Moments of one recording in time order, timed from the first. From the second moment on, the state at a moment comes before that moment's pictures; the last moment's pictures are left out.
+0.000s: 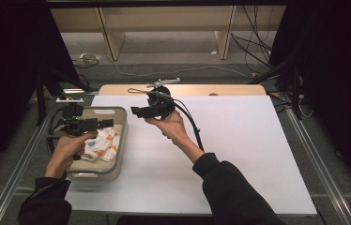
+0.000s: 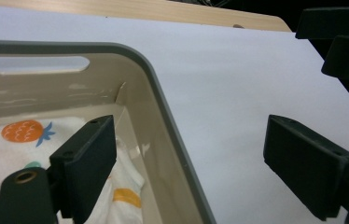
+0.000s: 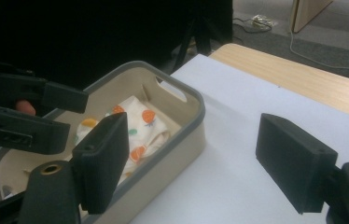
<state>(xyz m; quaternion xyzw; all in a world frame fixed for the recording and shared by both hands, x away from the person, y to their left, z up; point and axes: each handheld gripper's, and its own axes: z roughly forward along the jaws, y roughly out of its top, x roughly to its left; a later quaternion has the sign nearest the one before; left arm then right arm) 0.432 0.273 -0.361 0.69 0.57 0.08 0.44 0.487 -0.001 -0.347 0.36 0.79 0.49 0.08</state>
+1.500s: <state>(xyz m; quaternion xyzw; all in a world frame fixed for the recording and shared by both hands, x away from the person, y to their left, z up) 0.416 0.184 -0.372 0.72 0.47 0.08 0.51 0.445 -0.115 -0.373 0.37 0.75 0.54 0.10</state>
